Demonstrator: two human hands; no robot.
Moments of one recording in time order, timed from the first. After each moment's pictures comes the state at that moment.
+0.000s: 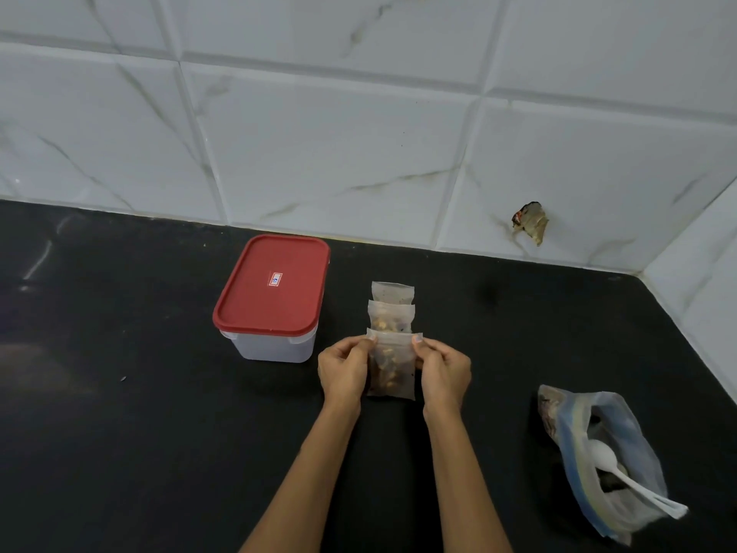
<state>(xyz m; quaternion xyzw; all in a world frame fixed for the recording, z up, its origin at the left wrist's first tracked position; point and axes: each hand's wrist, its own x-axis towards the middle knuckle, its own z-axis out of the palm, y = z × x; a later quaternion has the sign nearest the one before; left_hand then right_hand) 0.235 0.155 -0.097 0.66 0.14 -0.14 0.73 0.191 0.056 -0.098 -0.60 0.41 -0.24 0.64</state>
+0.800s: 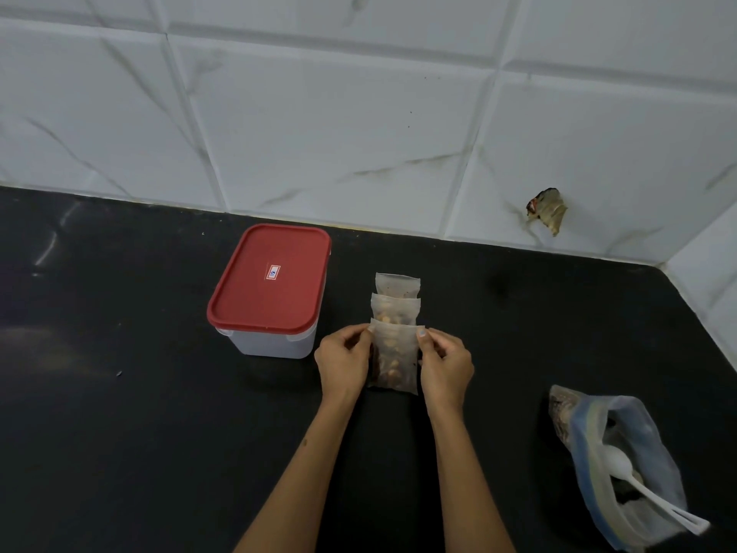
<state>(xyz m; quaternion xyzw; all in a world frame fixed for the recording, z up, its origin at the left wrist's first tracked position) 0.251 0.155 -0.112 0.78 0.03 -0.07 0.62 0.201 0.047 -0.115 -0.70 0.38 -0.25 0.56</state>
